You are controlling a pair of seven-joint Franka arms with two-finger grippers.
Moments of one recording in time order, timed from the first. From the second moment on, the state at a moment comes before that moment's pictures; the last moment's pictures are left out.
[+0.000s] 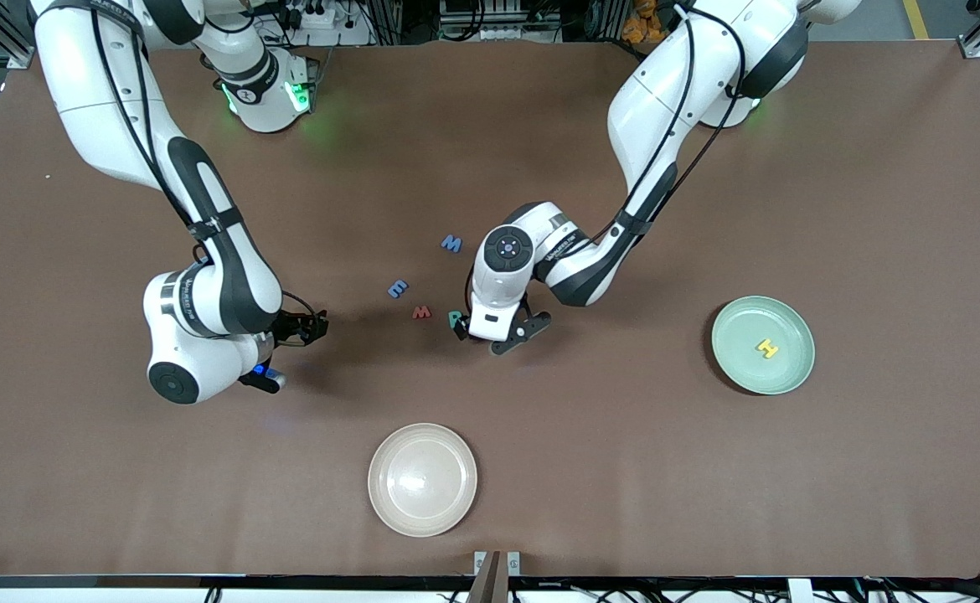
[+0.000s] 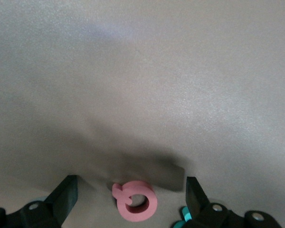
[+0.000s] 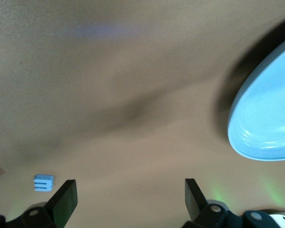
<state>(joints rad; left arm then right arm) -0.59 0.96 -0.26 -1.34 0.18 2.37 -1.44 0.14 0.72 0.05 -1.51 0.22 1.64 0.49</state>
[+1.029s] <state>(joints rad) -0.60 0.96 -0.26 -1.34 0.18 2.37 -1.44 0.21 0.72 0.05 -1.51 0.22 1.67 0.53</state>
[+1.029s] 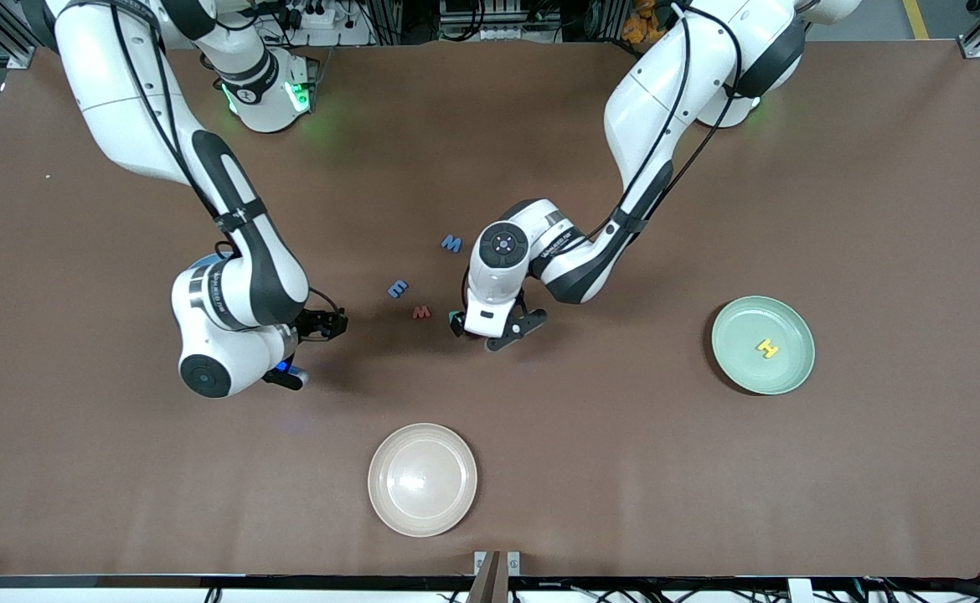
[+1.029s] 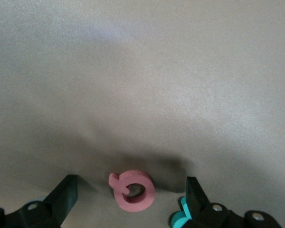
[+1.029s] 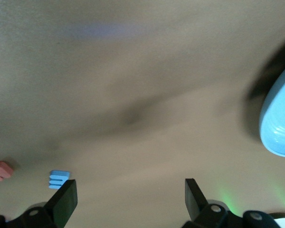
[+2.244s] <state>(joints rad) -0.60 0.97 -0.26 -1.34 0.18 2.37 -1.44 0.35 0.57 0.08 -1.87 0.33 2.18 0.69</state>
